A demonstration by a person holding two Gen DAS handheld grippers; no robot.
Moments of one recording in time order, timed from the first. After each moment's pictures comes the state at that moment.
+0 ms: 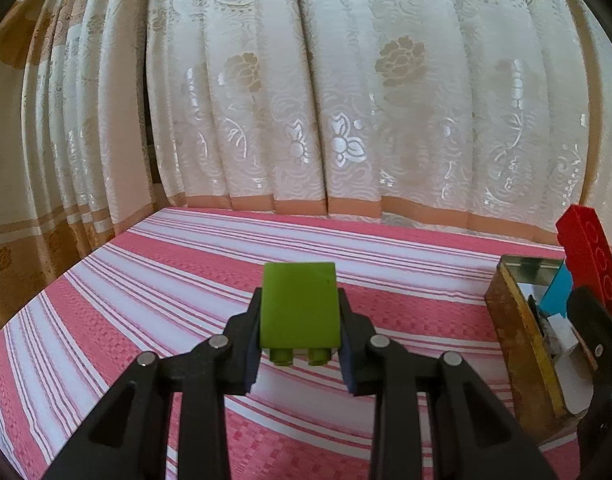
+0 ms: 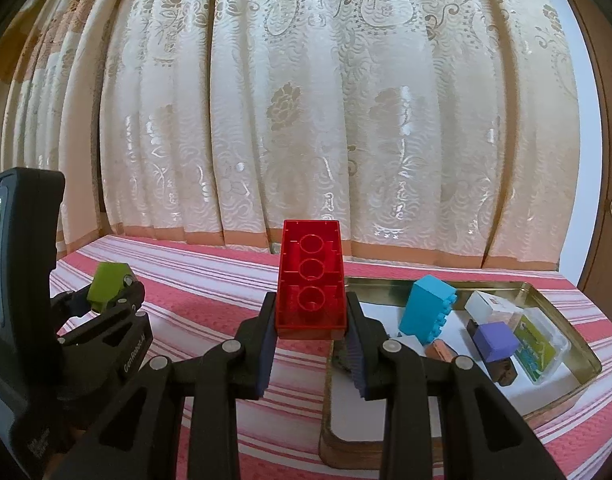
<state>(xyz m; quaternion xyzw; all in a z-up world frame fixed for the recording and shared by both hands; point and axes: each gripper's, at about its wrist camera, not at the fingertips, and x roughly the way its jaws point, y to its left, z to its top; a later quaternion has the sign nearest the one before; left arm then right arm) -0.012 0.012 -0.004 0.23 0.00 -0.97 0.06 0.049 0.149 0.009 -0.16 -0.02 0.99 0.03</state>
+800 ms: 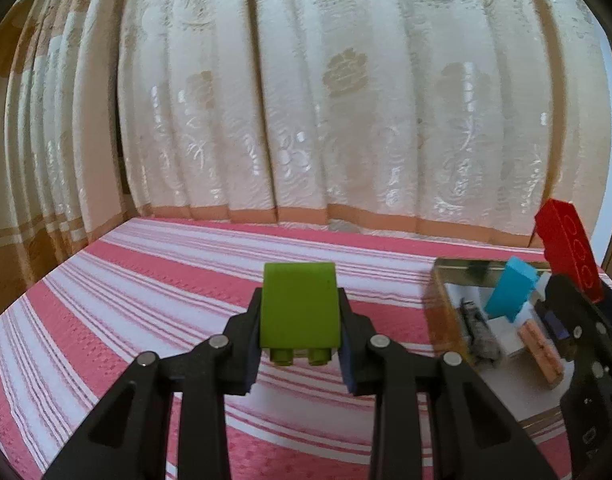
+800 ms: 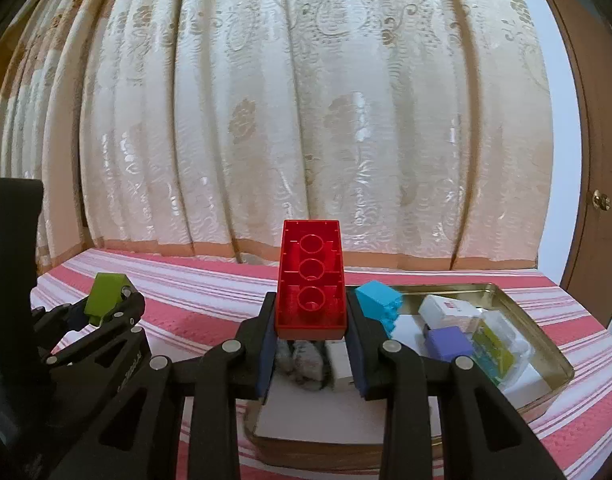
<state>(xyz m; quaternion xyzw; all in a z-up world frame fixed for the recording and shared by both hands) 0.008 0.066 0.006 0.21 0.00 -0.98 0.01 0.062 0.198 0.017 -0.15 0.00 0.99 0.06</state>
